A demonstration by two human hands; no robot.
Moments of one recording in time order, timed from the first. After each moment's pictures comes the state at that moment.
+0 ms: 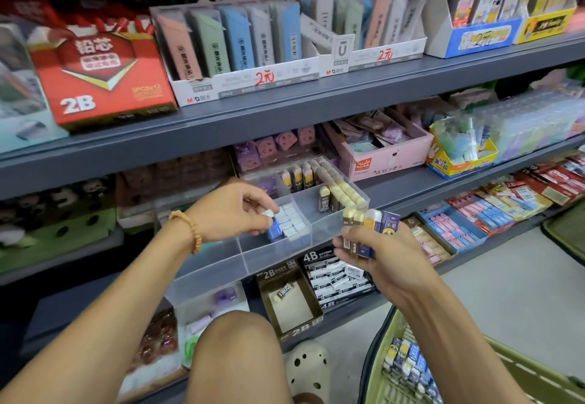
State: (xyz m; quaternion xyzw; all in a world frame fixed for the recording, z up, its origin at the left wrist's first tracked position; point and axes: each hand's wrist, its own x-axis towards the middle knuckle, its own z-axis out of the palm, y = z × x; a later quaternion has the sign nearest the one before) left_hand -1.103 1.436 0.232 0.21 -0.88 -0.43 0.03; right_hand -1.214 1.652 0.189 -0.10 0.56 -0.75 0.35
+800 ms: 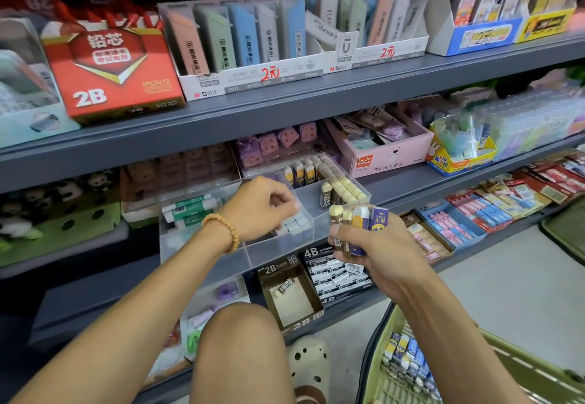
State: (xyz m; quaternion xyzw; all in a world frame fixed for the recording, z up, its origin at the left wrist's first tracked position) left_hand -1.119 1.461 0.220 0.20 -0.91 -0.34 0.10; right_hand -1.205 1.646 0.195 -0.13 0.61 -0.71 0.34
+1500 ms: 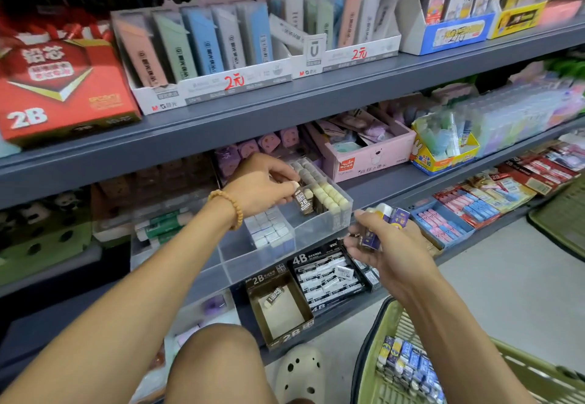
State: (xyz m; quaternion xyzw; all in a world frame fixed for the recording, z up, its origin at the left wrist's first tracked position) left_hand -1.178 1.456 0.231 0.22 -0.86 -0.43 0.14; right_hand -1.236 1.663 0.187 -0.04 0.59 -0.75 0.28
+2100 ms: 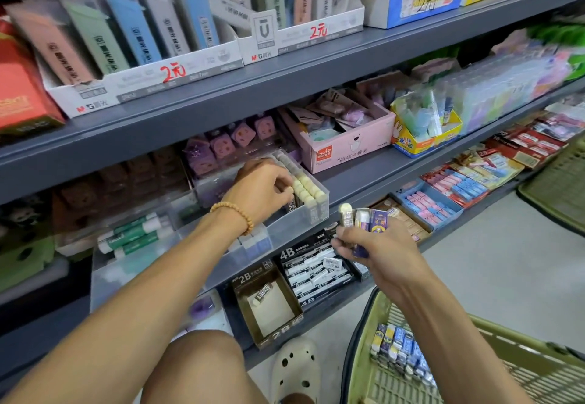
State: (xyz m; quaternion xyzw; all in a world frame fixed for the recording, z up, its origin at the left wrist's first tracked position) left_hand -1.216 1.478 0.200 0.17 -0.96 -0.20 0.12; right_hand -1.254 1.683 0.164 -0.05 0.60 -0.74 0.31
